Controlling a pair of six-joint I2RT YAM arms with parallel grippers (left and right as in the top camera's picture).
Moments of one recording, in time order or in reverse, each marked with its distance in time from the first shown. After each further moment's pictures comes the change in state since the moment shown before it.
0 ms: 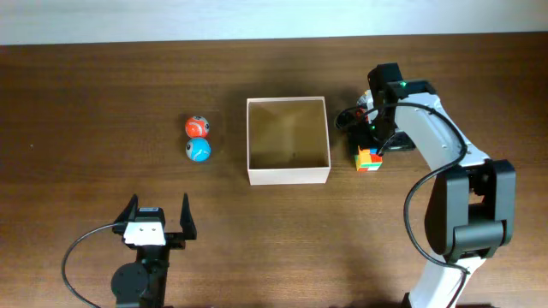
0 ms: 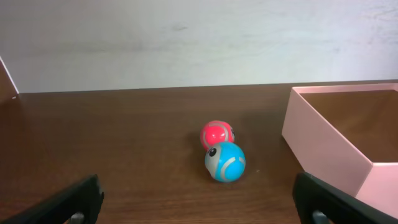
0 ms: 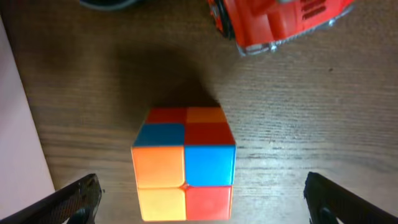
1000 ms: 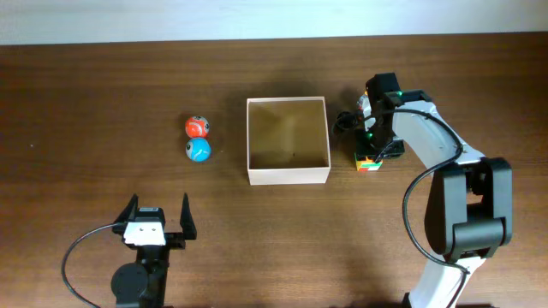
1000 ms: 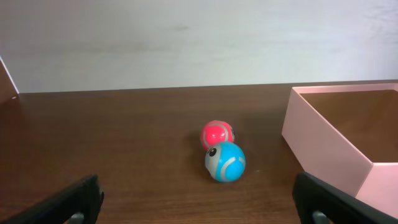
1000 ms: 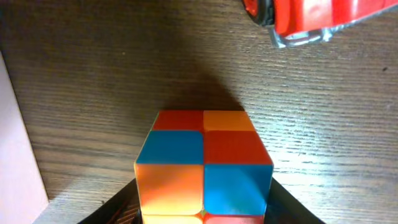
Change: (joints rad) left arm 0.000 0.000 0.000 0.000 0.000 0.000; right arm 0.000 0.001 -0.087 0.084 -0.040 -0.011
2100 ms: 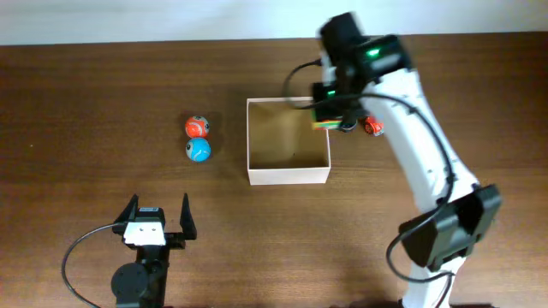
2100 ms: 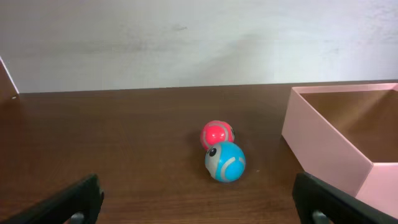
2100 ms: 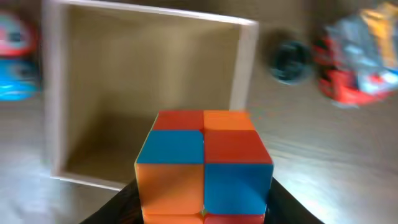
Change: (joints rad) left arm 0.000 0.000 0.000 0.000 0.000 0.000; right arm 0.289 0.012 0.668 -0.424 -0.016 0.215
